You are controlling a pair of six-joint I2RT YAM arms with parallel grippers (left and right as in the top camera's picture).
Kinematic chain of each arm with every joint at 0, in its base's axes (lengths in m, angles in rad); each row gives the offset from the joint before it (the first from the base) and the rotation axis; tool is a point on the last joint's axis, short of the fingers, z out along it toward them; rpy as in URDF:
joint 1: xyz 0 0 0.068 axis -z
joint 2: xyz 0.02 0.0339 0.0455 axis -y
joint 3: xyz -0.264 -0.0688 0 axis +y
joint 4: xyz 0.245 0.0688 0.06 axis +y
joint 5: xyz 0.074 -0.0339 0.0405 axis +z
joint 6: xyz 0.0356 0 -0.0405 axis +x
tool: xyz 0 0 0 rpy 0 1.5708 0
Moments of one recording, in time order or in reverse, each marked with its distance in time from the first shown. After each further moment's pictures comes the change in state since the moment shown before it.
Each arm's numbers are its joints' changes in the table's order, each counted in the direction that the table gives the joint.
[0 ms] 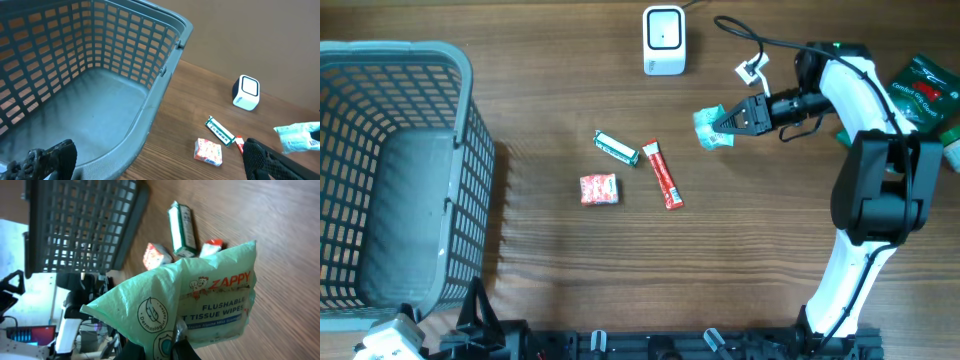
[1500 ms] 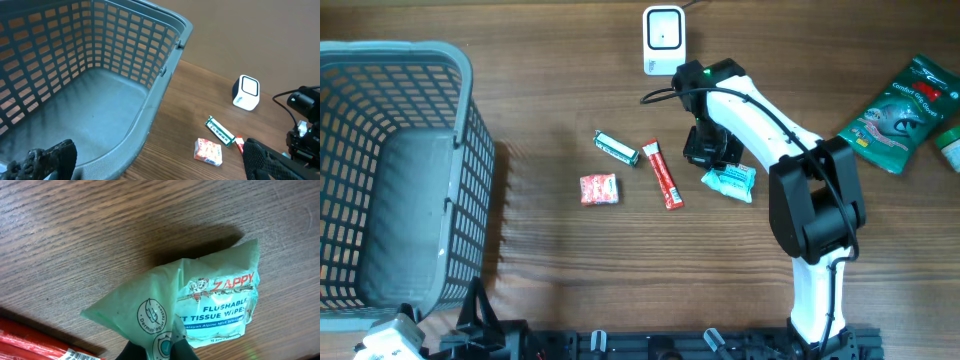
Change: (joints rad) left arm 0.000 0.000 0.000 0.000 0.000 0.000; right arm -0.464 0.009 0.001 -0.042 -1.214 1.489
